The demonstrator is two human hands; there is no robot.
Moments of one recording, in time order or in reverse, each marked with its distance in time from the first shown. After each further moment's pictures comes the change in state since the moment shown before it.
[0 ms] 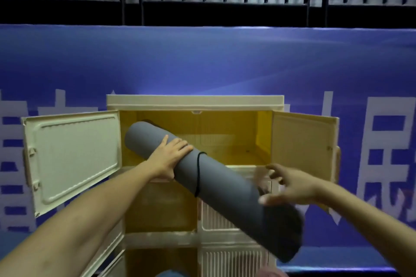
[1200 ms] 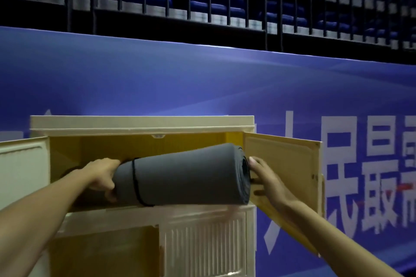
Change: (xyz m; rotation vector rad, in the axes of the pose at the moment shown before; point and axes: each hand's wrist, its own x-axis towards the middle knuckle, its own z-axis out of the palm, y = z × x) left_hand 0.056 -0.096 0.019 -0.329 -0.347 -0.377; right_hand 0.058 0.009 0.000 0.837 0.482 -0.158
